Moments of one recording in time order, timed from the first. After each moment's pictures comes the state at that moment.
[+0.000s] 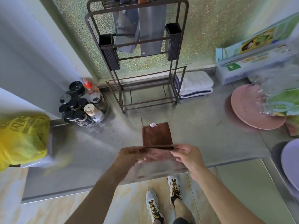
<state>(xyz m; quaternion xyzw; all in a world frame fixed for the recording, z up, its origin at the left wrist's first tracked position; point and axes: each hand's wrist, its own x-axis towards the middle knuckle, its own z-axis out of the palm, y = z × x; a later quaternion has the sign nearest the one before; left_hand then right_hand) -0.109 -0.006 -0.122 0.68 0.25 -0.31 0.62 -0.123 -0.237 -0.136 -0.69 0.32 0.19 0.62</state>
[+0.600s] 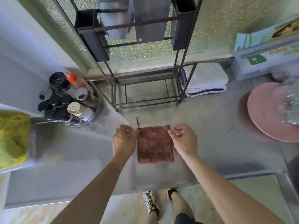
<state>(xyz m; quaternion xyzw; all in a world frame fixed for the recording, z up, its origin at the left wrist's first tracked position) -0.015 -0.026 -0.196 0.90 0.23 -0.08 0.36 -0.018 -0.239 -0.210 -0.87 0.25 0.10 0.42</state>
